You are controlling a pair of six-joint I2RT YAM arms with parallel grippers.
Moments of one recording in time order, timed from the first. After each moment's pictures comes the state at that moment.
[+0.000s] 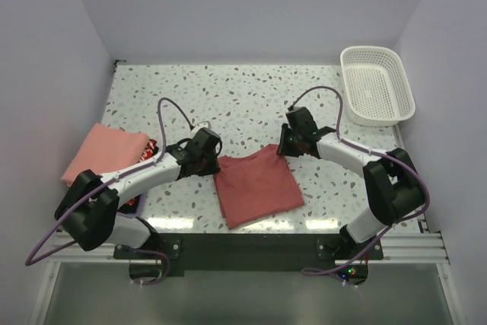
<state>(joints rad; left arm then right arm) -0.67 1.38 0.78 -0.42 -0.19 -0.80 0.49 1.58 0.92 -0.29 0.01 0.58</state>
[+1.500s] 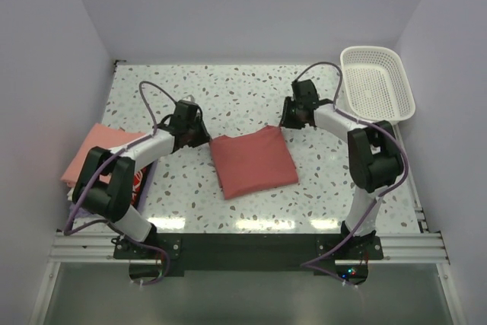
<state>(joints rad) -0.37 1.59 0.89 -0.18 -0.01 -0.71 0.34 1.89 1.25 -0.30 -0.04 0.49</state>
